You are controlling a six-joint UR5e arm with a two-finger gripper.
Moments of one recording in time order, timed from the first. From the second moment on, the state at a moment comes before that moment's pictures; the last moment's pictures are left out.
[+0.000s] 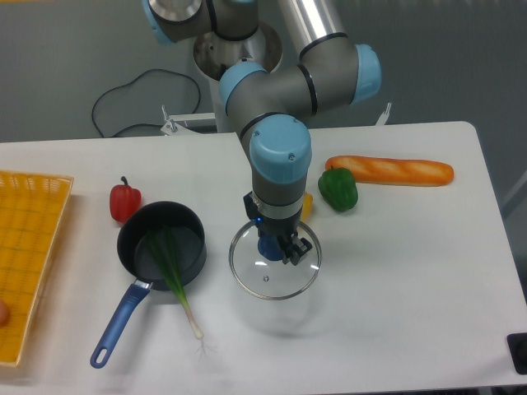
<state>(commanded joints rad) 2.42 -1.93 -1.54 -1.21 1.54 1.23</state>
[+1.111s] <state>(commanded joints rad) 2.41 -1.90 -1.55 -1.23 1.54 1.19</state>
